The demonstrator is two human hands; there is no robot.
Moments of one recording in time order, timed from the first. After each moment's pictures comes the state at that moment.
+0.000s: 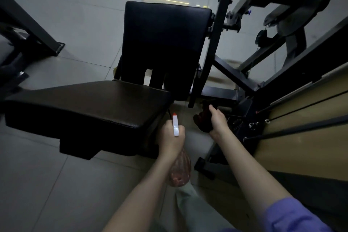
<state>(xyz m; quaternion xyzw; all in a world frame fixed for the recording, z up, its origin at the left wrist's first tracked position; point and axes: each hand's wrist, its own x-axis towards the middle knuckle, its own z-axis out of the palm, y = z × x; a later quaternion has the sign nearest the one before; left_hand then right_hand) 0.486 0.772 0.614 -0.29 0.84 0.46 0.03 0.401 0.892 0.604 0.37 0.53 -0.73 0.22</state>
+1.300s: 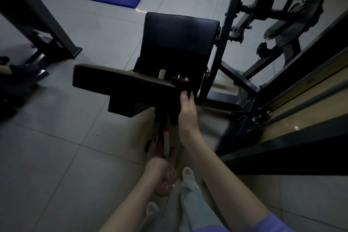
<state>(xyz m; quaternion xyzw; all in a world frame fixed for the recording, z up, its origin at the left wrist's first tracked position) 0.651 0.717 0.639 -0.30 0.84 0.43 0.14 0.549 0.769 0.722 0.05 0.62 -0.77 0.11</state>
